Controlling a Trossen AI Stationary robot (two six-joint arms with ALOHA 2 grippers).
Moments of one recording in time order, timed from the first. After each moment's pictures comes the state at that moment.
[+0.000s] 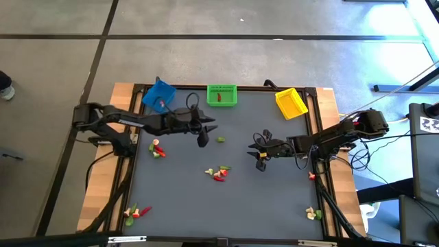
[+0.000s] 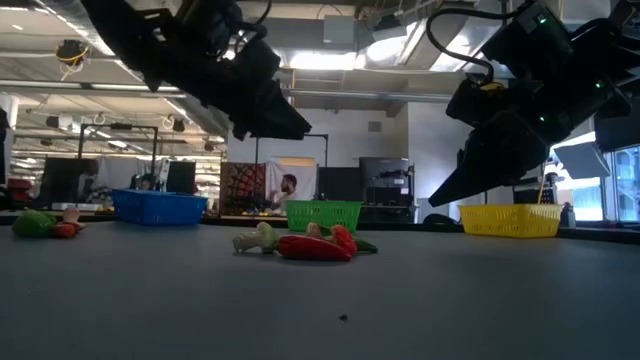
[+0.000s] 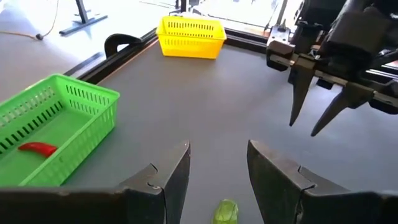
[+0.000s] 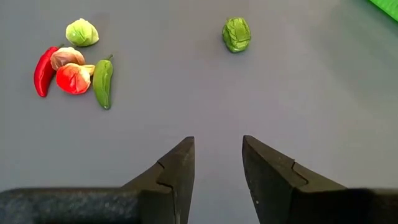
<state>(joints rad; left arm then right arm) 0.19 1.46 0.65 0.42 -0.14 -0.15 0.13 1.39 0.41 0.32 0.27 0.26</state>
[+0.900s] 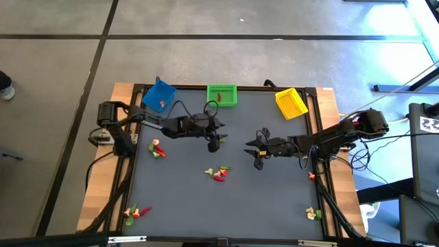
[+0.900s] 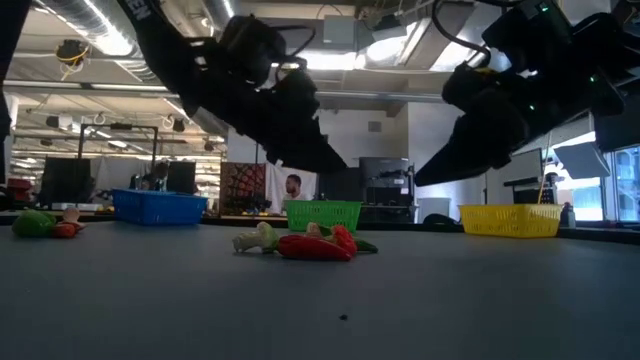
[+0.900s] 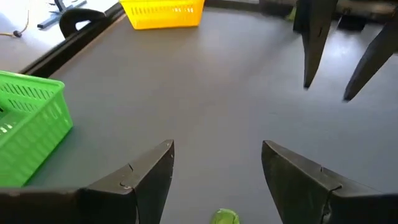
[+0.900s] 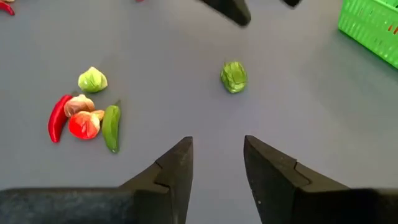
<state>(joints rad) 0.17 1.75 0.80 0.46 -0.12 -0.04 0.13 1.39 0.41 0.44 0.30 0.26</state>
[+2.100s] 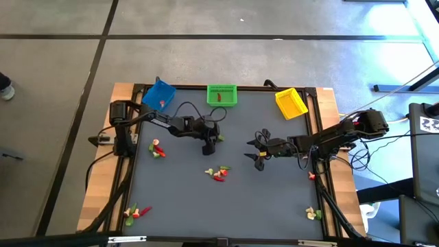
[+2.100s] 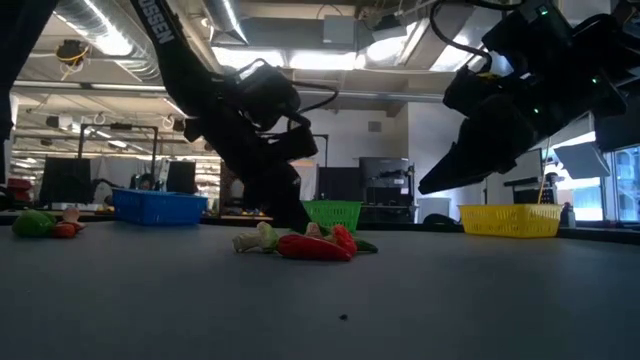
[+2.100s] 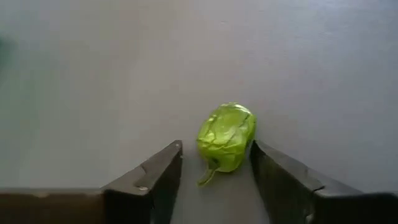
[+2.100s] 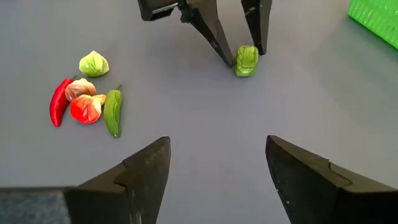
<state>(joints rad) 0.21 1.88 0.84 0.23 -0.01 0.11 0.13 1.39 0.41 0.40 0.28 0.26</state>
